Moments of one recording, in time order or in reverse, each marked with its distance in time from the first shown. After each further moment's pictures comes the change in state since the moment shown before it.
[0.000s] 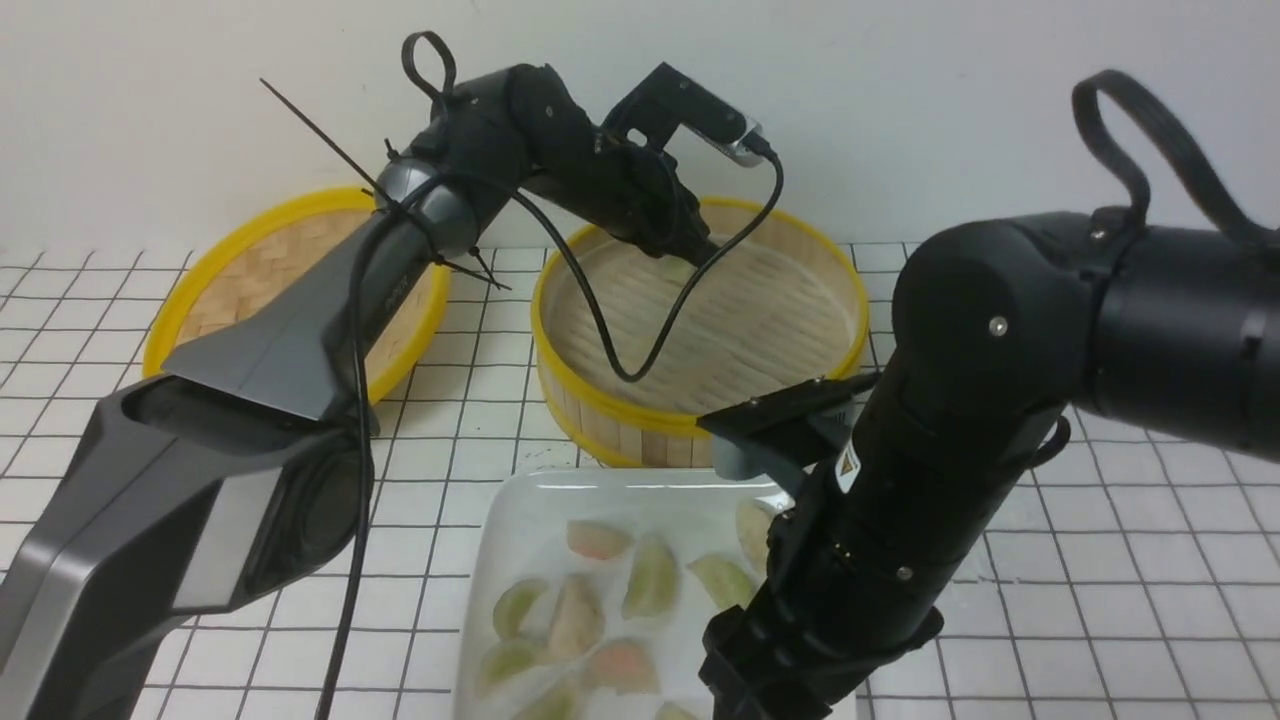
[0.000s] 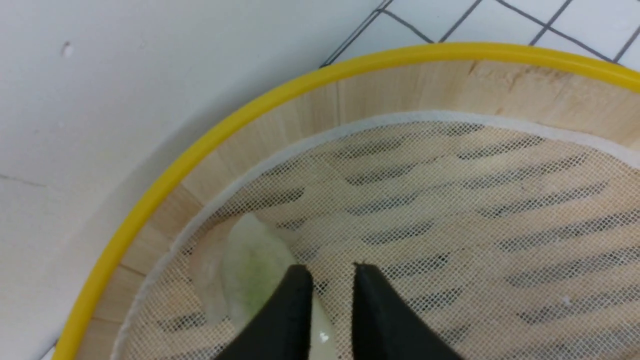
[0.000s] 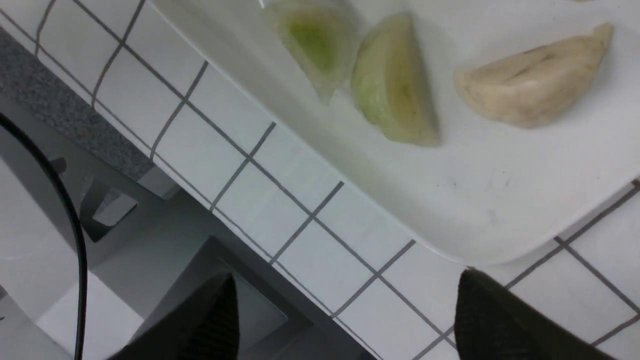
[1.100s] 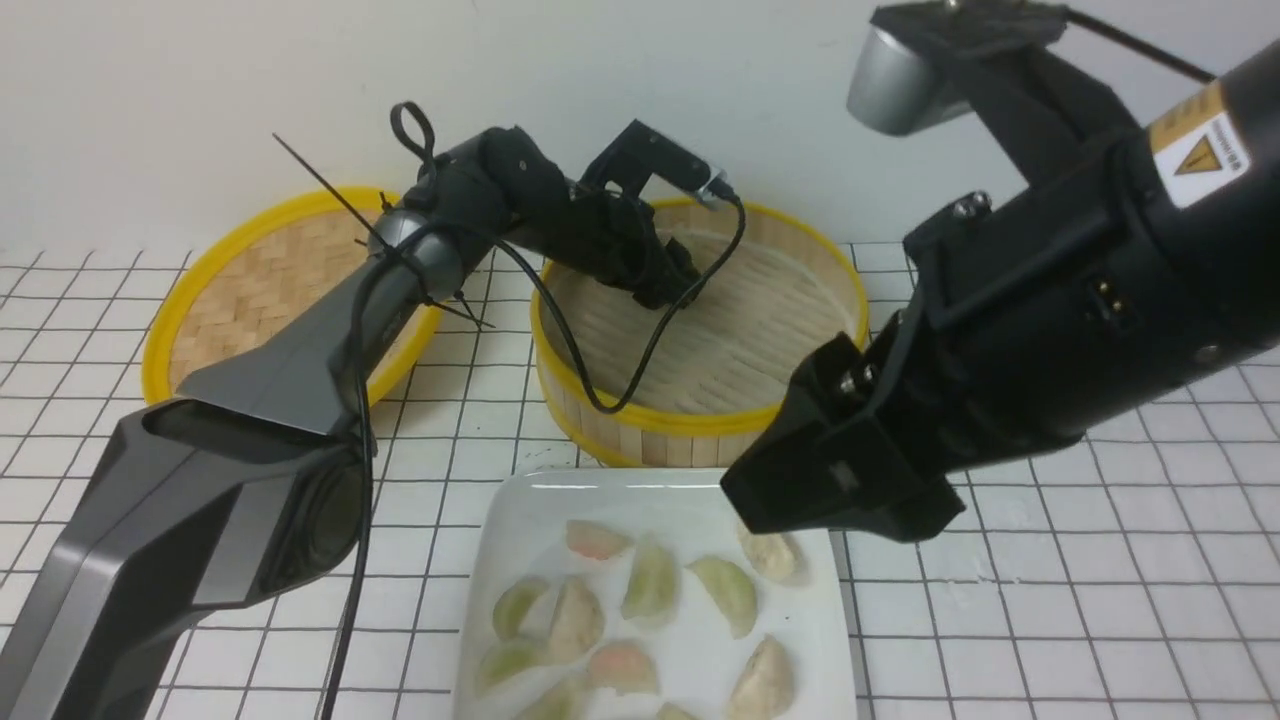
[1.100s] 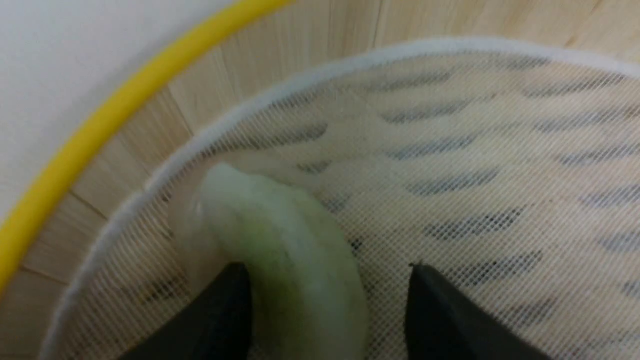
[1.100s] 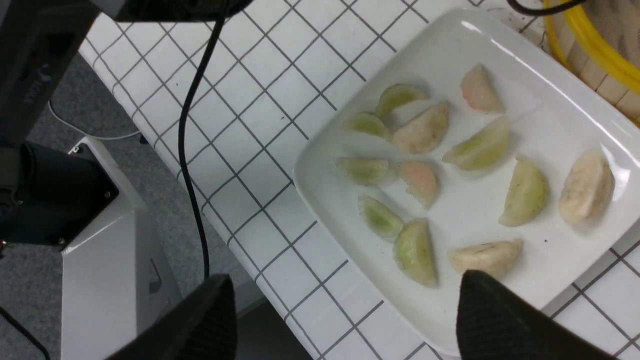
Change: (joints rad) right arm 0.000 -0.337 -0.201 -0.031 0.028 -0.009; left arm 0.044 0.110 -0.001 -0.156 -0.039 0.115
